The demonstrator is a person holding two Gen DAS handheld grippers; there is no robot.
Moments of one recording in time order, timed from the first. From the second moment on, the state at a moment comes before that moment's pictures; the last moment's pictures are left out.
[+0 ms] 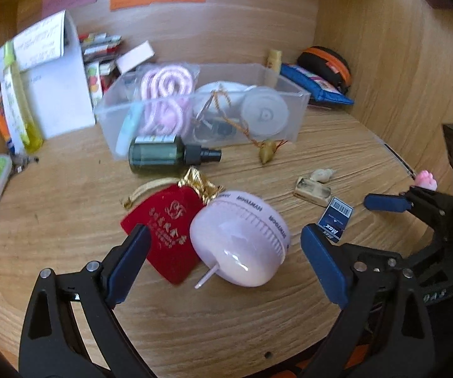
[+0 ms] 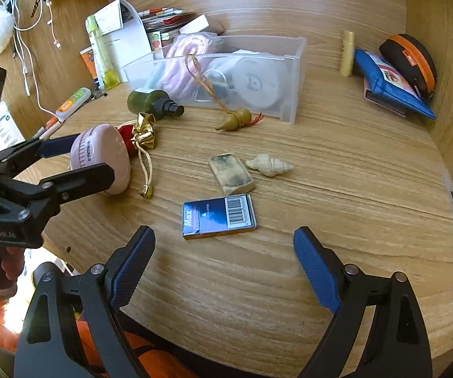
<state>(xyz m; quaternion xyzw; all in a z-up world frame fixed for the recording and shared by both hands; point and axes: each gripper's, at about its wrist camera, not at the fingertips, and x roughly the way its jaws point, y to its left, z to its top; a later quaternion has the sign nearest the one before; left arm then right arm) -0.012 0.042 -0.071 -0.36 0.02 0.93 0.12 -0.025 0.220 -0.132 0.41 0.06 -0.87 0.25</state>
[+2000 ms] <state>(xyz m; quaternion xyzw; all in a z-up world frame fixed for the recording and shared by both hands) -0.034 -0.008 -0.017 -0.29 -0.05 0.96 0.06 -0.060 0.226 -0.051 0.29 0.03 -0.92 0.27</state>
